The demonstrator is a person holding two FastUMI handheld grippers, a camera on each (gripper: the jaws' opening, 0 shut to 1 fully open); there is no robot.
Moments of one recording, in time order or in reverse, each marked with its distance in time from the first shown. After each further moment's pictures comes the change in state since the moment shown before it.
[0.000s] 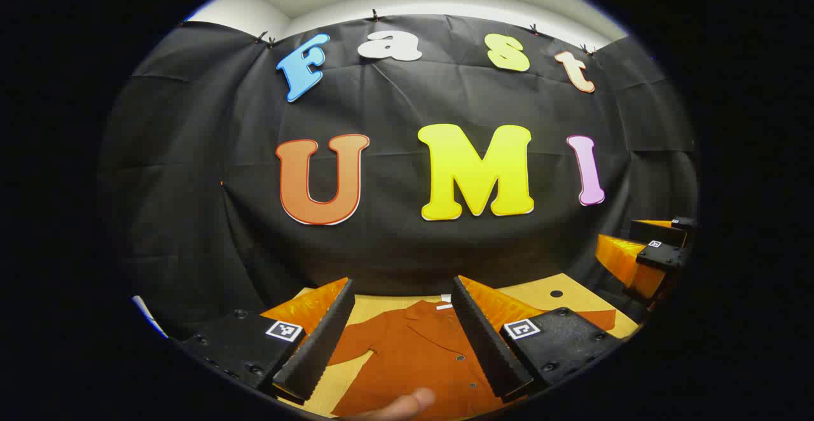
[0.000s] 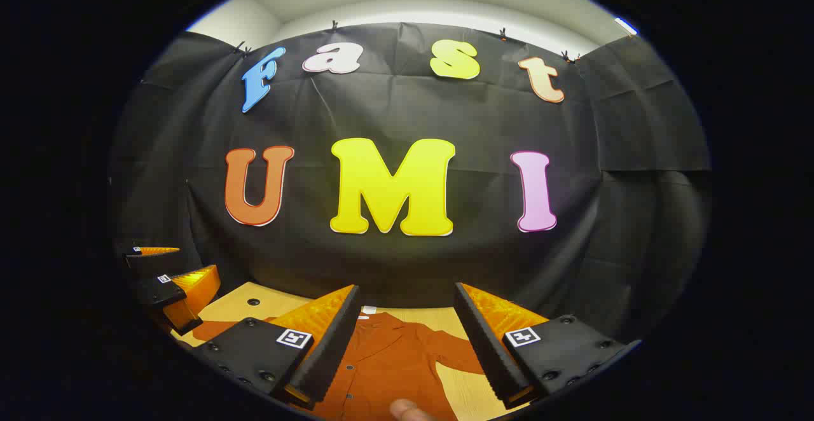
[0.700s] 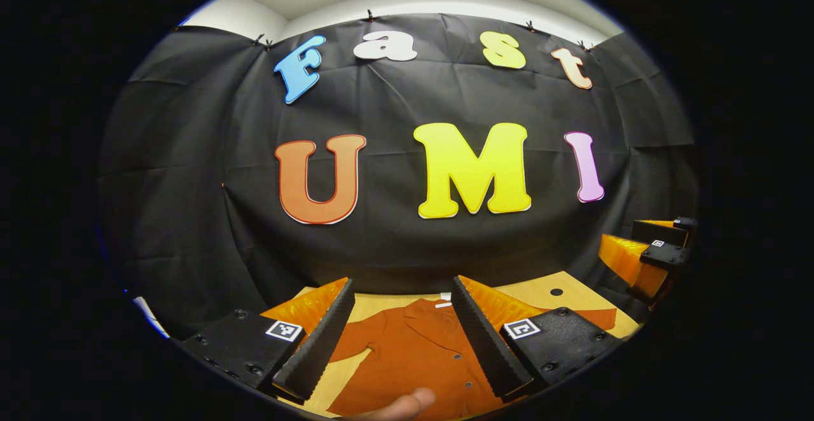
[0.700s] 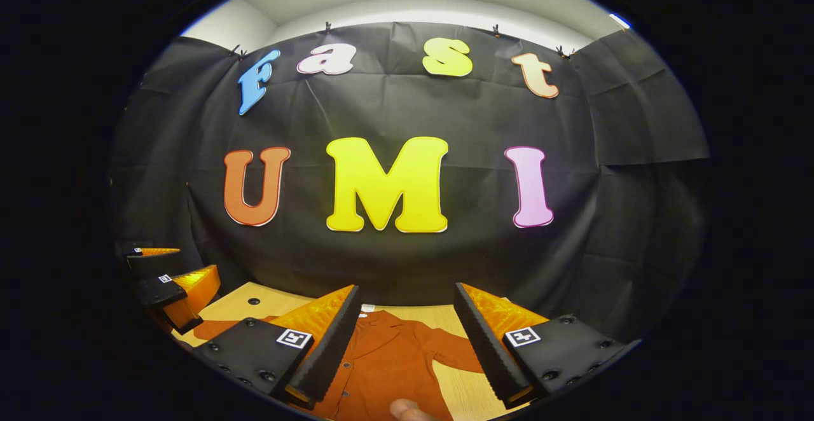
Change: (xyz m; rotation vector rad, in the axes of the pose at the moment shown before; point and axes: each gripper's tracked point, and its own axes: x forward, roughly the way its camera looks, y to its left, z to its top) left arm -0.006 -0.011 0.000 0.012 0.003 0.013; right arm -0.005 -0.018 -0.003 0.016 0.006 0.011
